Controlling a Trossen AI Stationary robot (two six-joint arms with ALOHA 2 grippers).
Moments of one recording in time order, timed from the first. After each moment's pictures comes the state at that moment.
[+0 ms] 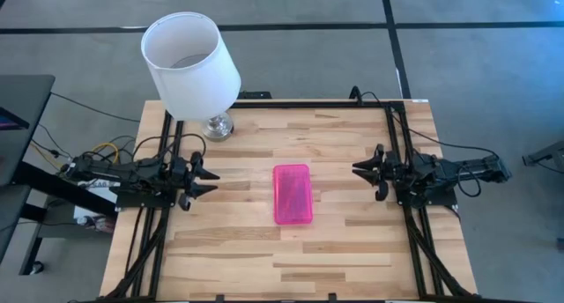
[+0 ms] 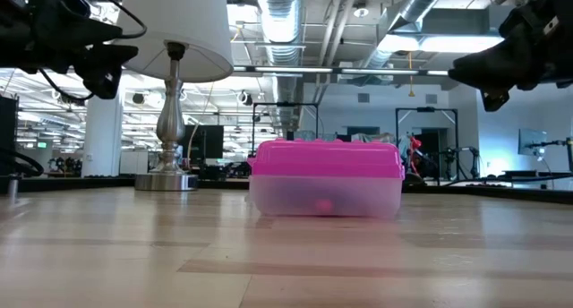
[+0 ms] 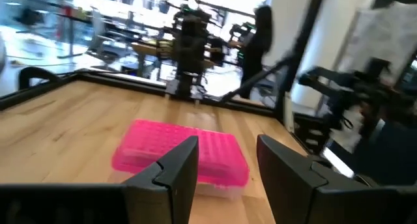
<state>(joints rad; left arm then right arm) -0.18 0.00 0.01 0.05 -0.10 -0.22 0.12 0.04 0.04 -0.05 0.23 0.21</state>
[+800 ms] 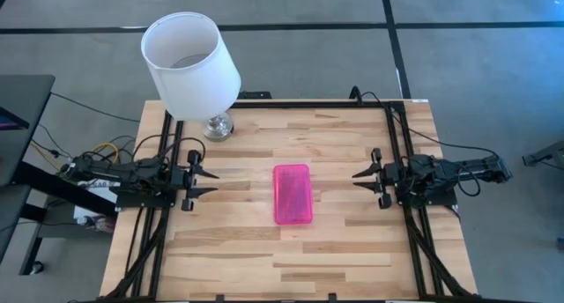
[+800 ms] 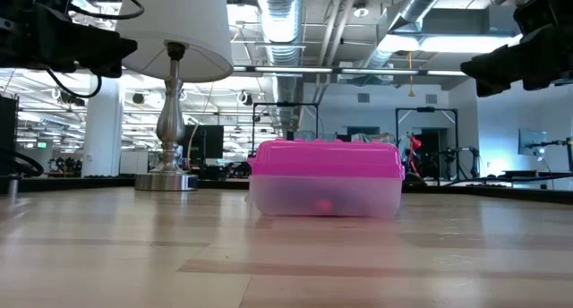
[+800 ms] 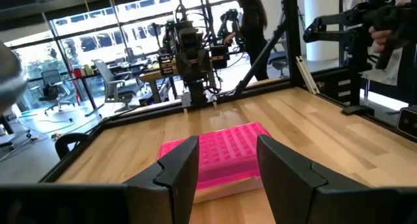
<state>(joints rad) -0.18 0.00 0.01 0.05 -0.09 0.20 0.12 0.05 0.04 -0.08 0.02 -0.11</state>
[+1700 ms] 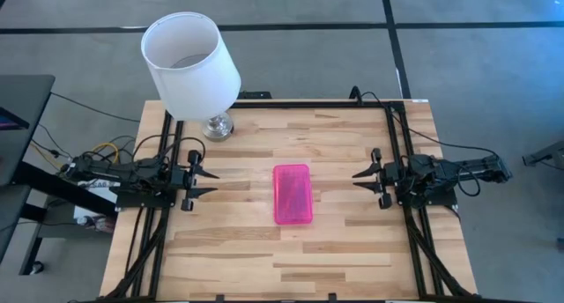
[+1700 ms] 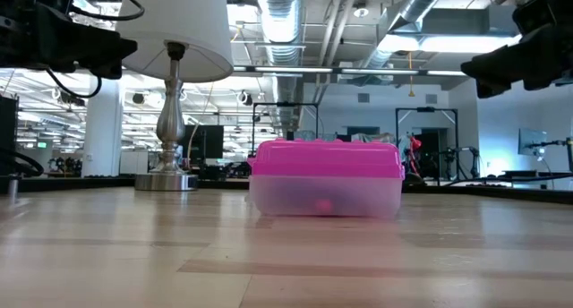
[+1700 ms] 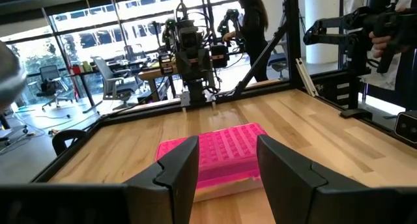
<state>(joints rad) -0.18 0.00 0.01 0.05 -0.09 0.18 0.12 0.05 0.04 -0.08 0.03 -0.09</state>
